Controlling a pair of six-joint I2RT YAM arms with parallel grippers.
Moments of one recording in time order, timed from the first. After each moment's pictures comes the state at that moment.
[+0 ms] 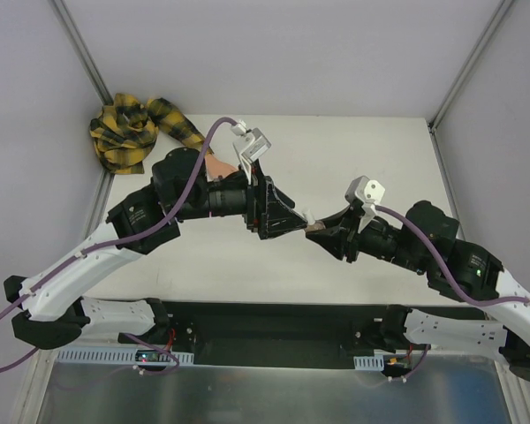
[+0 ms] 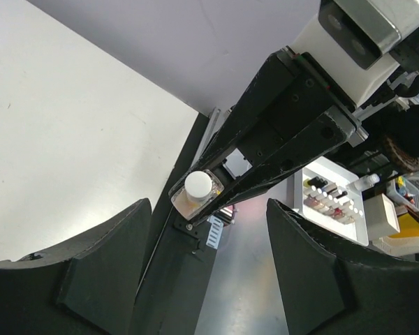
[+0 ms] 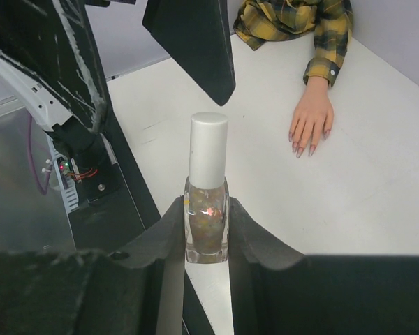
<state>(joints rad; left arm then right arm) -1.02 1.14 1.50 -0.47 0.36 -0.50 1.13 0.77 1.21 -0.60 0.01 0.04</state>
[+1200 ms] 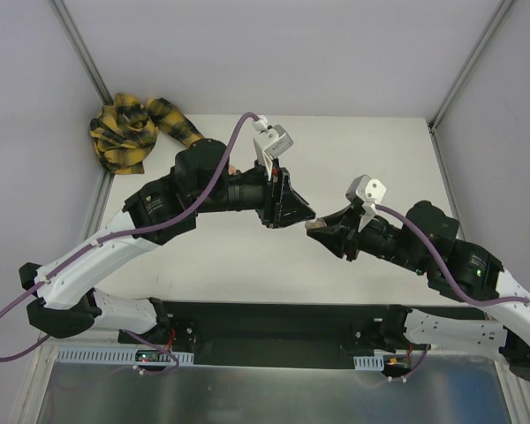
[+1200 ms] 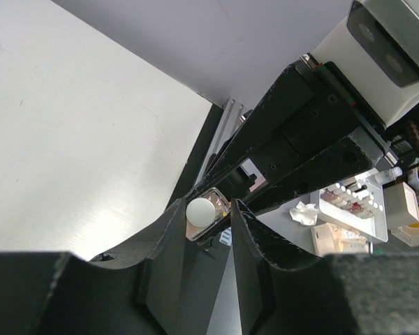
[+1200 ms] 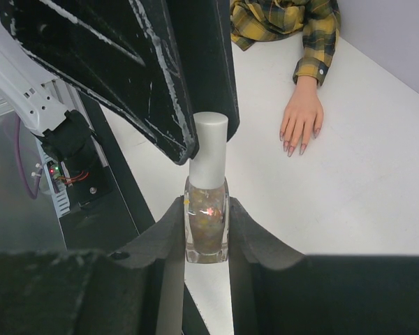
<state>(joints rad) -1.05 1.26 1.63 -0.56 0.32 -0.44 1.13 0.77 1.21 -0.60 0.05 0.03</state>
